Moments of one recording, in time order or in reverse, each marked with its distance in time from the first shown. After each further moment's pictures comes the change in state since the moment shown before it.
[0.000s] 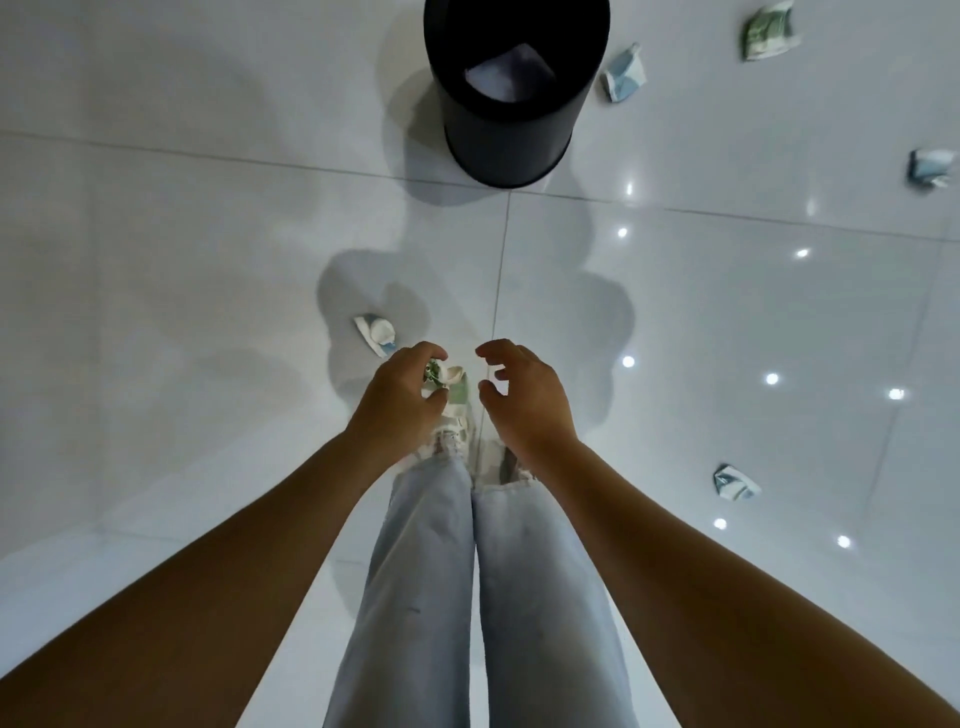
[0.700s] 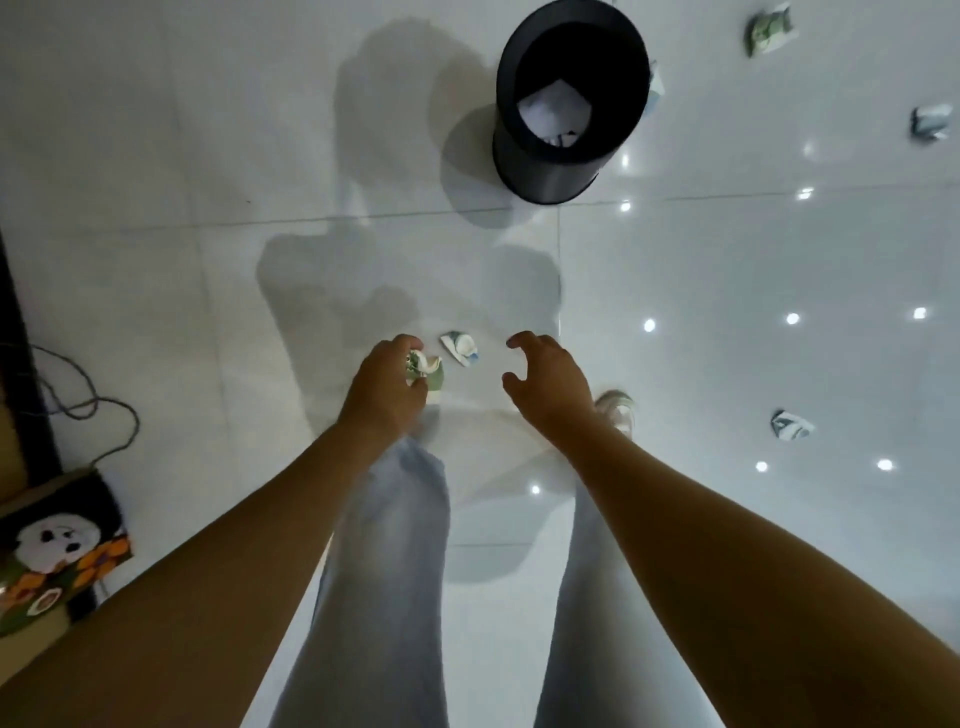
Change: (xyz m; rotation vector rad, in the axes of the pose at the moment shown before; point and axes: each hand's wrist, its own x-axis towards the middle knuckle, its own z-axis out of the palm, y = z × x) left_hand -0.013 -0.042 -0.203 0.223 -0.076 -0.066; right_hand -0.007 -0.163 0.036 -0.135 -0.027 0.164
